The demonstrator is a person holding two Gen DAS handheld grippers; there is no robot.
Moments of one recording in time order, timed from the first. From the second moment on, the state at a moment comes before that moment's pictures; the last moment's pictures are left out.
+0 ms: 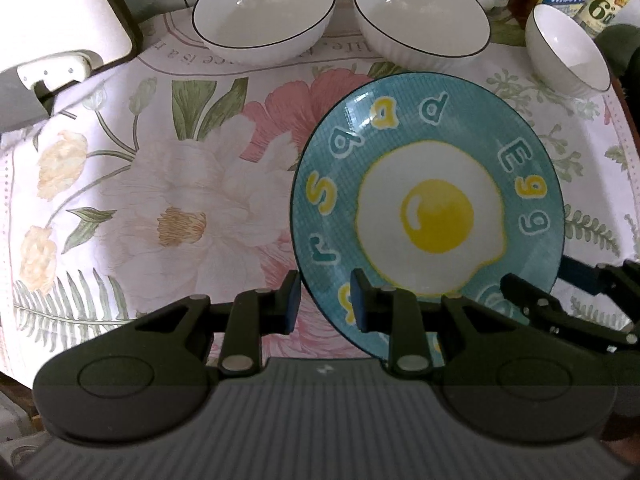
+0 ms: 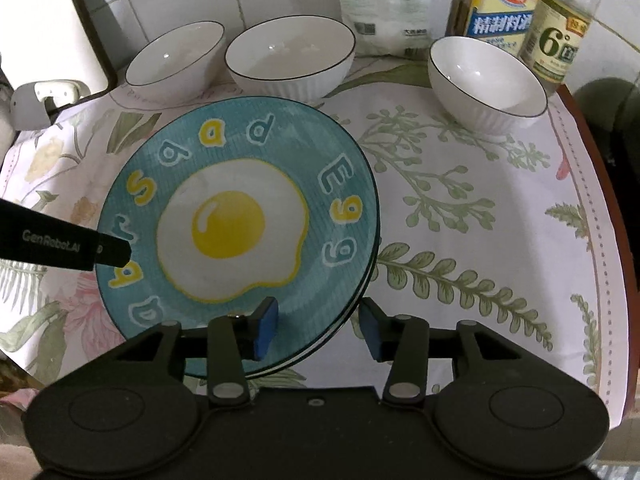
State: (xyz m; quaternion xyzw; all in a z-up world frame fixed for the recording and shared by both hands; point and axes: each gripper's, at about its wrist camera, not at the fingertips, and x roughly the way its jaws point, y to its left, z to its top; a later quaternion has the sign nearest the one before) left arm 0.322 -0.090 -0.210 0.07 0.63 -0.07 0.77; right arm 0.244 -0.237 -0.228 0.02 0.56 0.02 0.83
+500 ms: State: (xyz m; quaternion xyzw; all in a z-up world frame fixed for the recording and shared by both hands) left arm 0.278 -0.110 -0.133 0.08 0.62 -0.07 0.78; right arm 0.211 -0.290 -0.165 0.00 0.49 0.11 0.86
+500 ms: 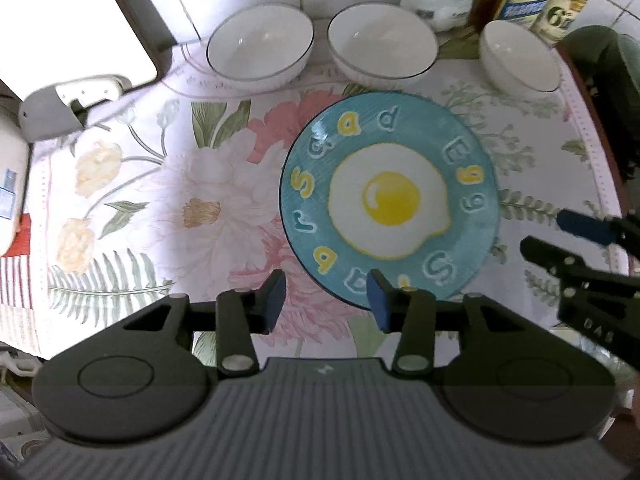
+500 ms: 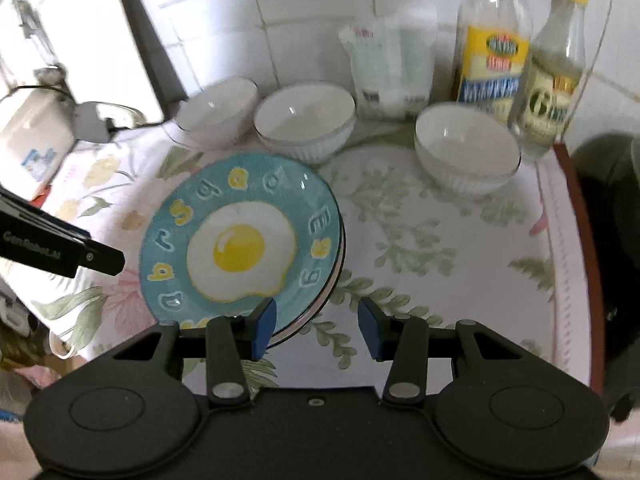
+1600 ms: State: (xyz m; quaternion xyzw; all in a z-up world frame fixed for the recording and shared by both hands) left arm 0.289 -0.216 -0.044 0.06 0.54 -0.13 0.83; right arm 0.203 -0.404 -0.066 -0.07 0.34 0.12 0.93
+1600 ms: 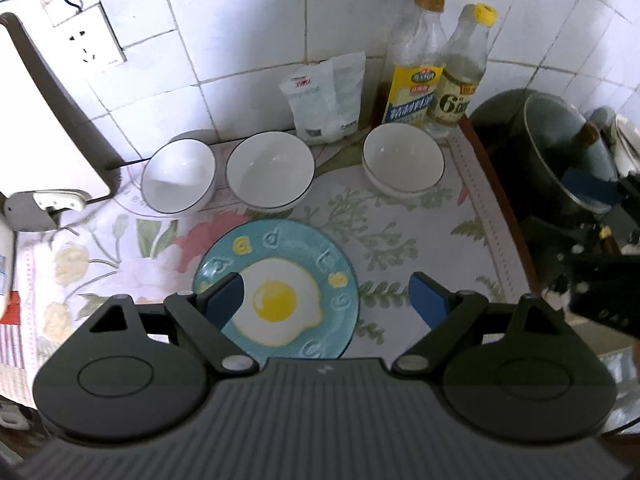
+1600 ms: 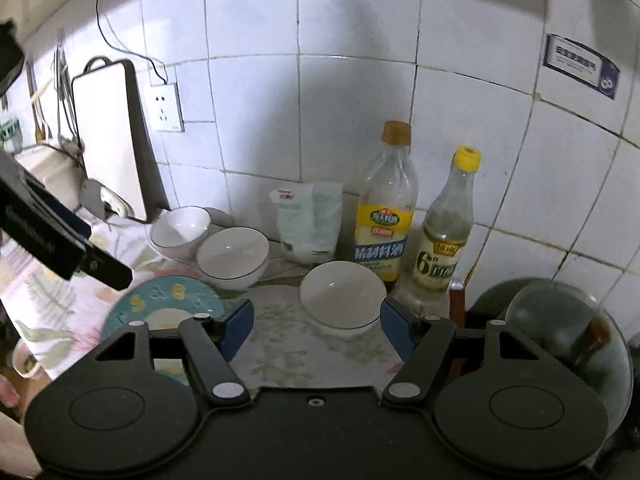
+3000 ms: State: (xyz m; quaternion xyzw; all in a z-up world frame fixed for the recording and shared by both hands) left arm 0.425 -0.298 -0.211 -0.01 0.52 -0.11 0.85; right arm 0.374 -0.476 -0.245 0.15 0.45 0.08 0.88
